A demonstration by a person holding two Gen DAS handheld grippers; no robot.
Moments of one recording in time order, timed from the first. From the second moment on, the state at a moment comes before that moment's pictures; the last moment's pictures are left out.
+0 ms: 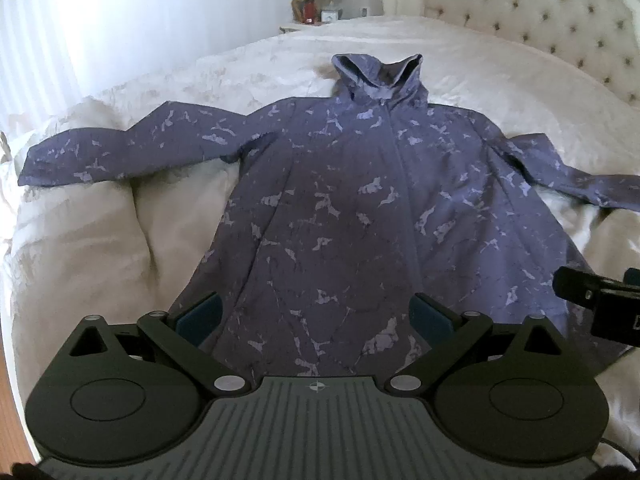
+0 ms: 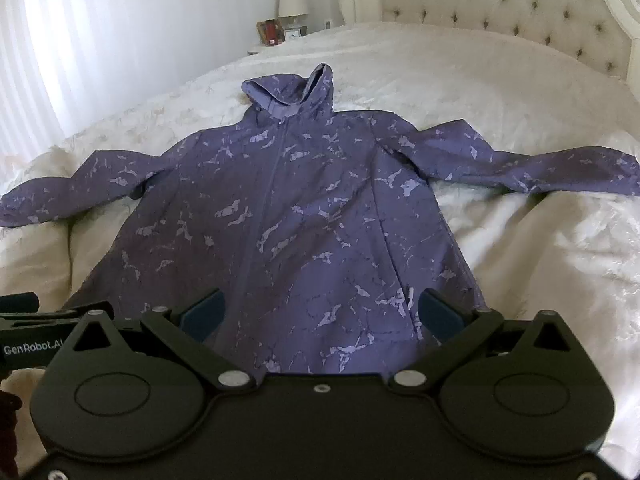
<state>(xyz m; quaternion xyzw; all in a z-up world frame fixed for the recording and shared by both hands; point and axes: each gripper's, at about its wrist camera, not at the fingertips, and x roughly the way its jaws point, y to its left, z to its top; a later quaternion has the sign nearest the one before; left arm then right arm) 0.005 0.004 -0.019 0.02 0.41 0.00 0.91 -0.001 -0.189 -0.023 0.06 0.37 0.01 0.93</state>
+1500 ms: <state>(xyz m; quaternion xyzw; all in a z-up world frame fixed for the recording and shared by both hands) 0.021 0.011 -0.040 0.00 0.45 0.01 0.89 0.015 -0.183 -0.044 0.07 0.42 0.02 0.90</state>
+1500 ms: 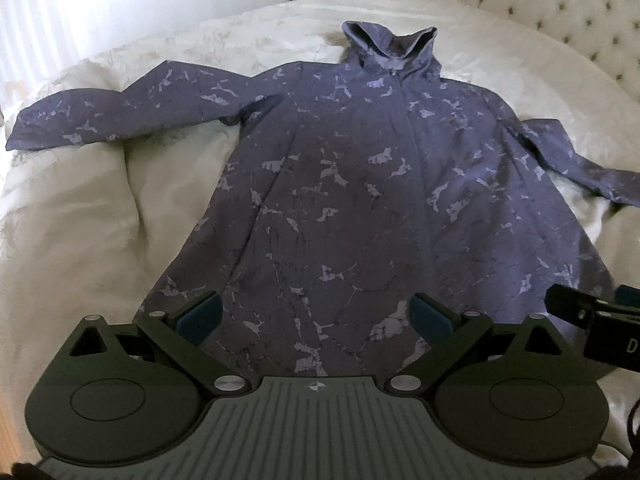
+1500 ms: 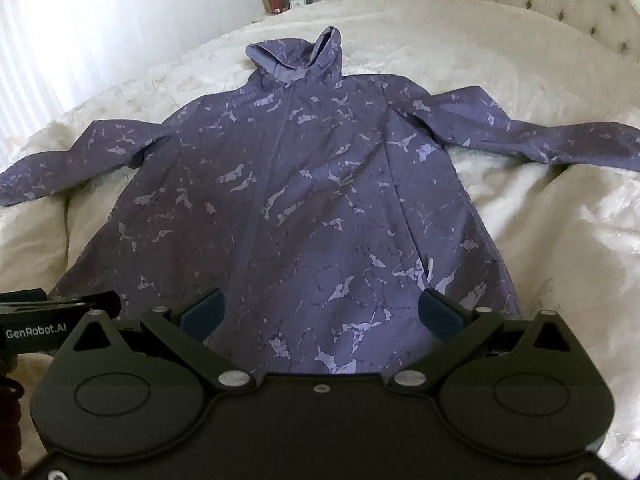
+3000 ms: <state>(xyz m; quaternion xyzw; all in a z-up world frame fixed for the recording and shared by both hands) 0.188 0.314 -0.031 -0.07 0.35 0.21 0.91 0.201 -0.131 -0.077 0.11 0.48 0.15 0.86</state>
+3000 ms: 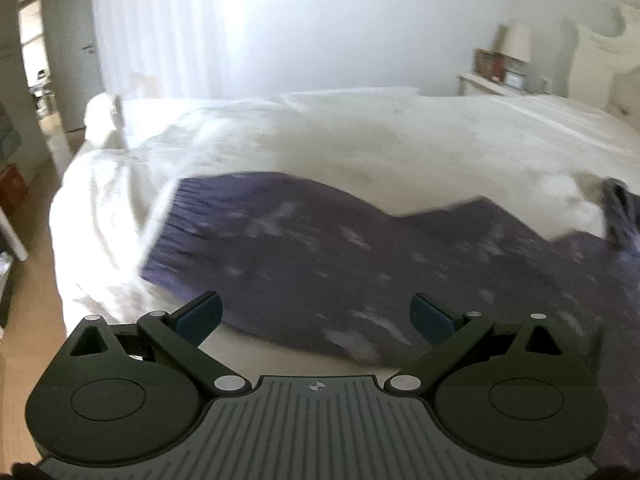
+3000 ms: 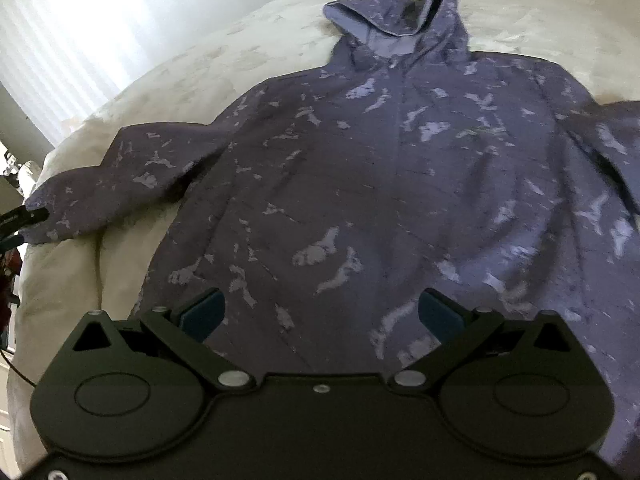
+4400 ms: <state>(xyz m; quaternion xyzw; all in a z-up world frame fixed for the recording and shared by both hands) 0.231 0.244 0.054 -0.12 0.27 0.06 0.95 0.185 -0.150 -0.120 0.10 0.46 0.15 0.87</state>
